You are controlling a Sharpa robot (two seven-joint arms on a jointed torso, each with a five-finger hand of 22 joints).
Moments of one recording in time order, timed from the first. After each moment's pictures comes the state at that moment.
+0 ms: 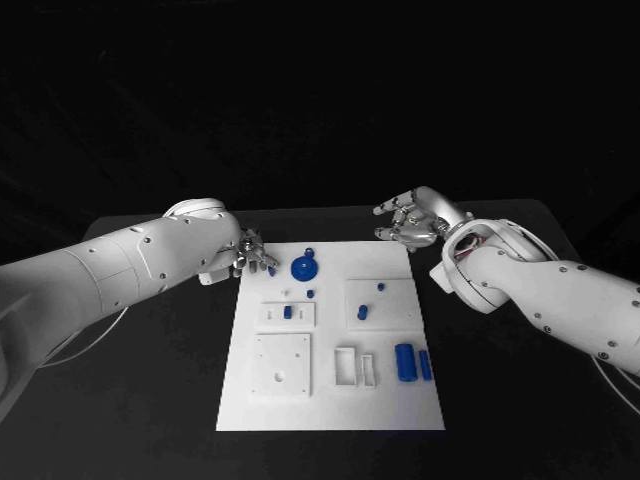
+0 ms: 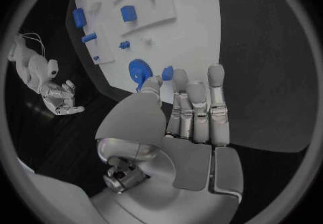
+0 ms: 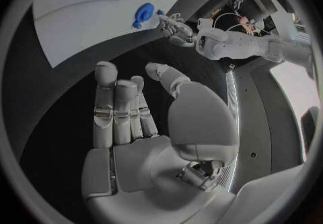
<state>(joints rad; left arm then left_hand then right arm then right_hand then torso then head) 1.40 -0.39 -0.20 0.82 -1.04 0.16 -0.40 1.16 0.06 -0.13 0.16 0.63 0.88 0.01 0.63 0.65 1.18 -0.04 0.89 0.42 1.15 -0.09 1.36 0.45 0.02 1.19 -0.11 0.45 1.31 1.08 -0.75 0.25 1.42 -1.27 -0.42 -0.15 1.17 -0.20 0.48 -0.13 0.56 0.96 0.12 0.06 0.06 1.08 0.01 0.97 0.79 1.36 -0.06 0.95 0.97 0.10 1.45 -0.08 0.44 1.31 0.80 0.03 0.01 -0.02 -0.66</state>
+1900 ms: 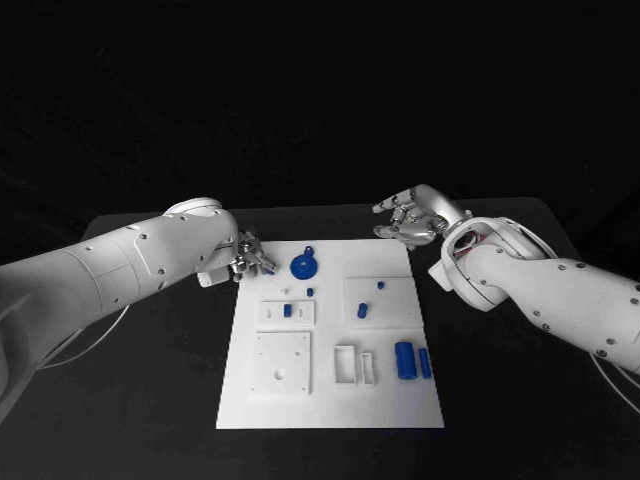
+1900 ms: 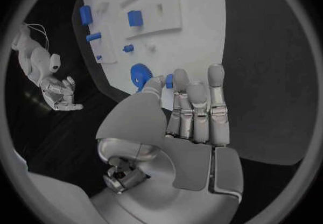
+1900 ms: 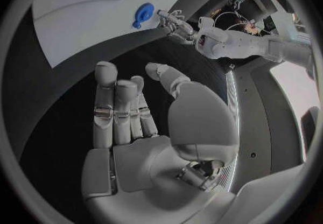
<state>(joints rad) 1.39 -0.39 -0.20 0.80 -0.95 0.20 -0.41 1.19 0.09 -0.03 0.11 0.61 0.89 0.01 0.62 0.65 1.17 -0.05 0.89 0.42 1.15 -0.09 1.37 0.44 0.01 1.19 -0.11 0.45 1.31 1.08 -0.75 0.25 1.42 -1.27 -0.42 -0.15 1.17 -0.20 0.48 -0.13 0.56 0.96 0.12 0.06 0.06 1.08 0.01 0.97 0.79 1.36 -0.06 0.95 0.97 0.10 1.45 -0.08 0.44 1.31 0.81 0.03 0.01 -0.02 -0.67</state>
